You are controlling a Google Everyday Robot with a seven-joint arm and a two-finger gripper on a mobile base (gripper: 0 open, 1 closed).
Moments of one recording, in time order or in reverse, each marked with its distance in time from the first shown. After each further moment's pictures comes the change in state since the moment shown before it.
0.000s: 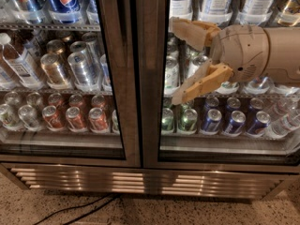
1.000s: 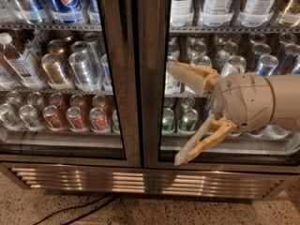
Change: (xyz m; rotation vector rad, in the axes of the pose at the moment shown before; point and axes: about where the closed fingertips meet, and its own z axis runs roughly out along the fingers) arm 0.035 0.082 -0.001 -0.044 0.024 0.000
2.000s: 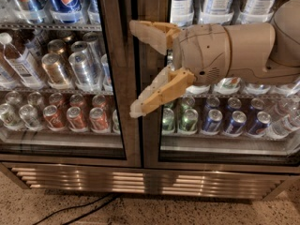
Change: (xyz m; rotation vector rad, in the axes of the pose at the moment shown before) arm -0.051 -0.055 0.063 -0.041 0.002 -0.020
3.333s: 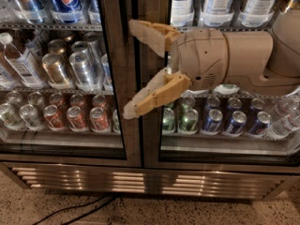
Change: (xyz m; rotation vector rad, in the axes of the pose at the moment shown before) arm -0.004 0.002 0.005 0.044 -0.047 -0.004
